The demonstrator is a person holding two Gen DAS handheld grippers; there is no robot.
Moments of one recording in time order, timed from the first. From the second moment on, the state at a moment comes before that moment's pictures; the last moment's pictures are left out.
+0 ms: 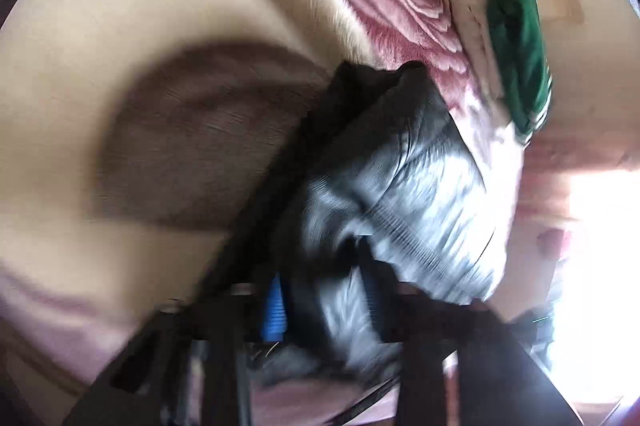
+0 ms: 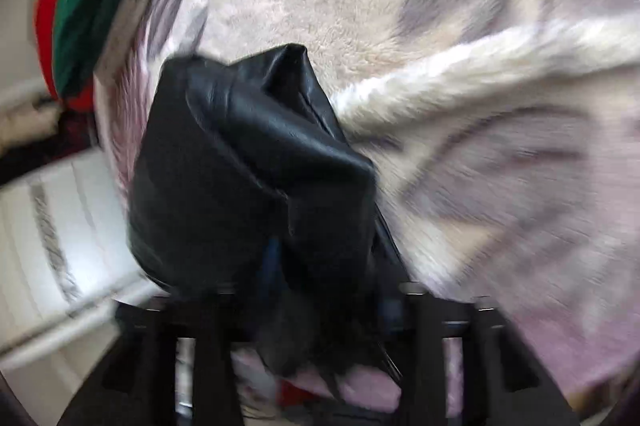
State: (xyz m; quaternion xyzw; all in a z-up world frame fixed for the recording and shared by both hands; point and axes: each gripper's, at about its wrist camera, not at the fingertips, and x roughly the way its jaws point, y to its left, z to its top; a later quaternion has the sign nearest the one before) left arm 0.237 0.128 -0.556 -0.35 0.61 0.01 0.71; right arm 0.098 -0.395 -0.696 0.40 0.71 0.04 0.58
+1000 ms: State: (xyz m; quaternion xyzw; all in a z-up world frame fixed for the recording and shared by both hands) left arm 0.363 0.035 -0.555 -0.22 0.62 -0.11 0.75; right arm 0.243 -0.261 -0.634 0.09 0.73 0.06 0.67
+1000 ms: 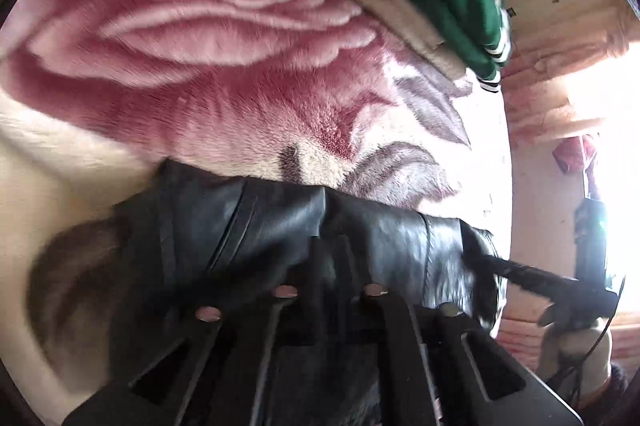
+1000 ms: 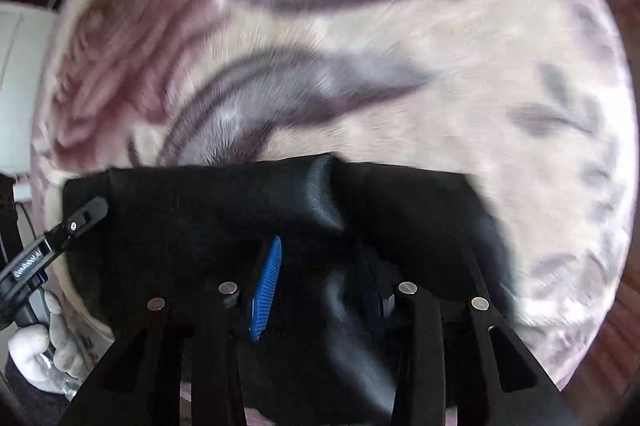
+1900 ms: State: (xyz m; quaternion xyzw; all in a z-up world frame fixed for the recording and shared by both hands) left arm 0.198 0.129 -0.623 -0.39 0.60 0.03 0.69; right arm 0.131 -0.252 -0.643 0.21 0.76 0.13 0.60
